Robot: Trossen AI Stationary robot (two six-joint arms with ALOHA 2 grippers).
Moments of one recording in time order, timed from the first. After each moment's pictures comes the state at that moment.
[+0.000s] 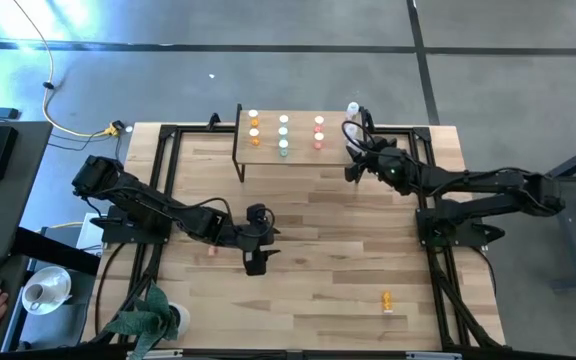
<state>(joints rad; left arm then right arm) -0.20 1.53 0.89 -0.10 -0.32 -0.18 -0.30 1.05 0.54 0.17 0.57 0.24</state>
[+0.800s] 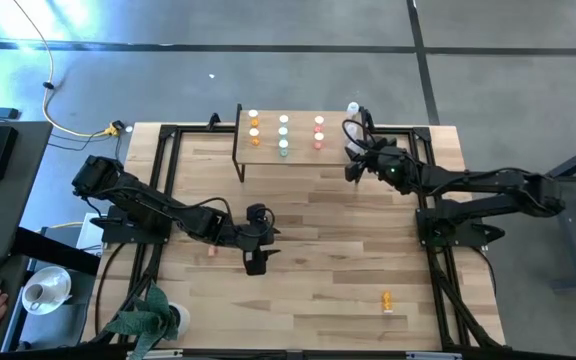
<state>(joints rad) -0.20 1.53 0.89 -0.11 -0.32 -0.18 -0.31 1.05 0.54 0.17 0.55 0.26</state>
